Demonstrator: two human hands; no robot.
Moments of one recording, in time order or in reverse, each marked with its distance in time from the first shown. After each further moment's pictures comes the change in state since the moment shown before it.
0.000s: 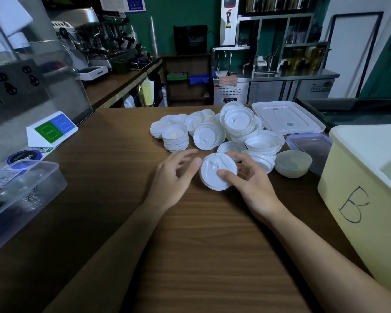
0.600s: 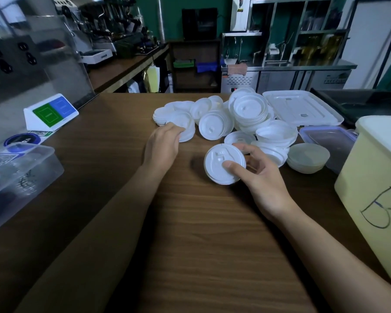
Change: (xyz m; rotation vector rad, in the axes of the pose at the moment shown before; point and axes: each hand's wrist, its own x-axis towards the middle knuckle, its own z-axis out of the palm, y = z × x) left_hand 0.070 -0.072 -0.003 0.635 0.086 0.109; right_hand 0.006 0.009 -0.002 0.003 -0.011 0.025
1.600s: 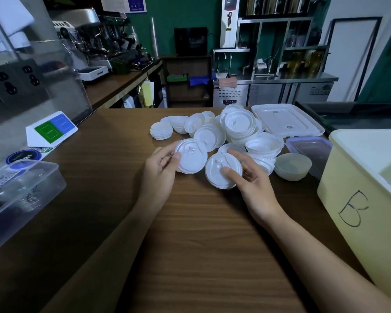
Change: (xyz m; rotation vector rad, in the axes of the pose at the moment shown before) left_hand -0.055 0.068 -0.069 -0.960 0.066 -0.356; right_hand -0.004 -0.006 0.002 0.007 0.018 -0.099
